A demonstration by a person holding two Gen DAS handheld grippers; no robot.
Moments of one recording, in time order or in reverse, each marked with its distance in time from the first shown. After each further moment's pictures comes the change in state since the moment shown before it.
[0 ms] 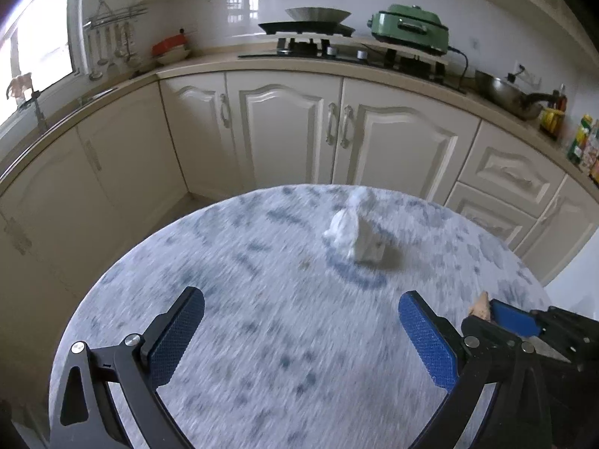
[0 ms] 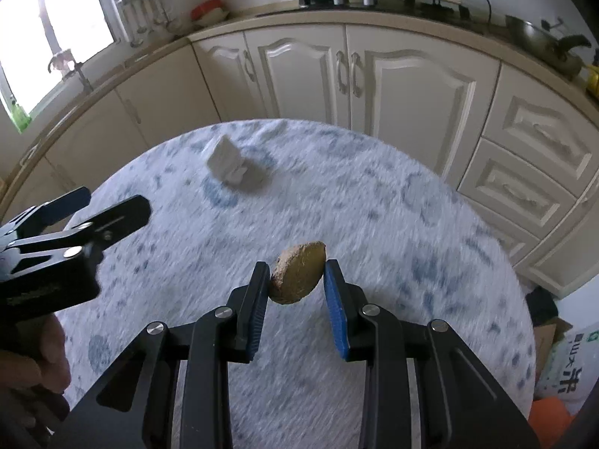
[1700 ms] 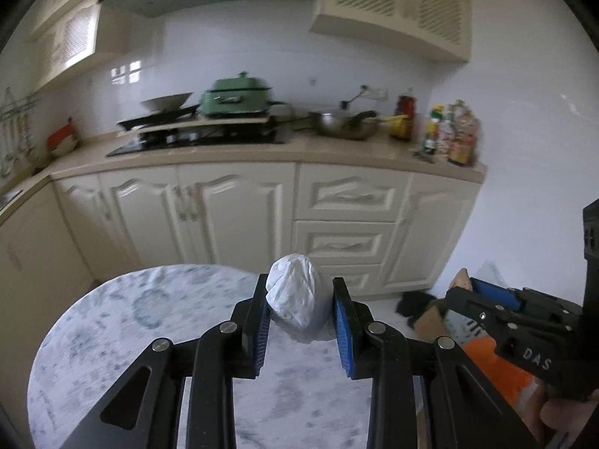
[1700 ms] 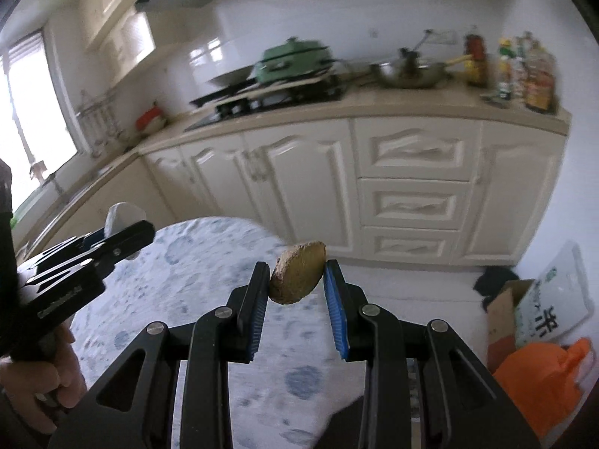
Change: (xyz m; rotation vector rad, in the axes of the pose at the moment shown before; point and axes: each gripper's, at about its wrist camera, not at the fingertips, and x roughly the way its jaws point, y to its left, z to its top) left arm -0.146 -0.163 -0.043 0.247 -0.181 -0.332; right arm -0.251 -0.122 -0.089 0.274 -0.341 -0.164
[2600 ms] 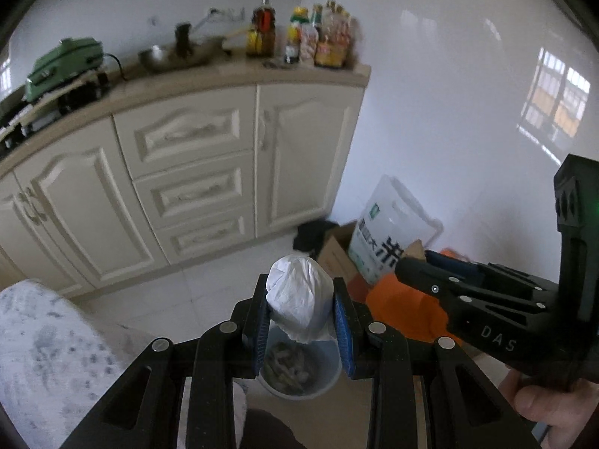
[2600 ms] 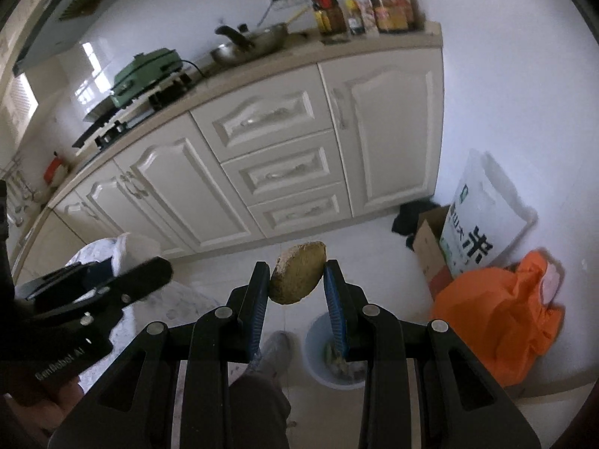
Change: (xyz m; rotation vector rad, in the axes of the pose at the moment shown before) left arm 0.134 -0.174 0.002 0.236 0.304 -0.356; right arm -0.010 -0.200 -0.049 0.308 0.085 -0.250
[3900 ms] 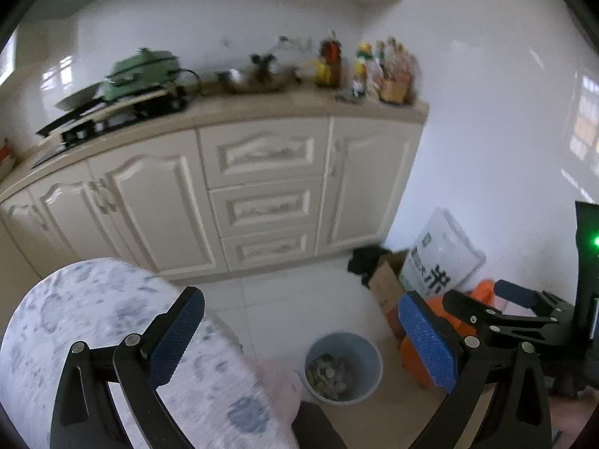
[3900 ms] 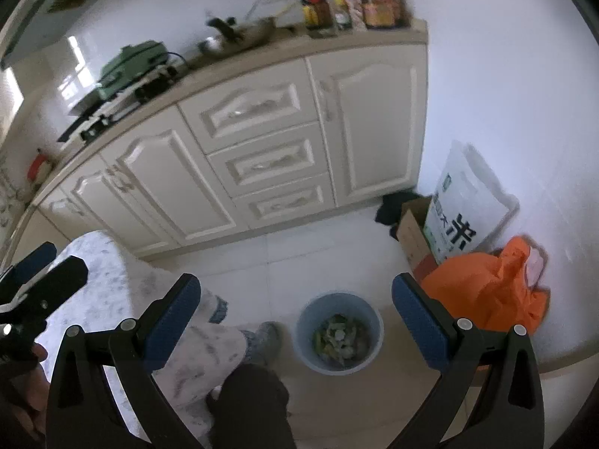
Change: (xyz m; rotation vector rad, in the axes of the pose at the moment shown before) left arm -0.101 0.008 -0.033 -0.108 -0.136 0.206; right arm -0.033 0.044 -0.011 -0.023 -0.005 -0.067
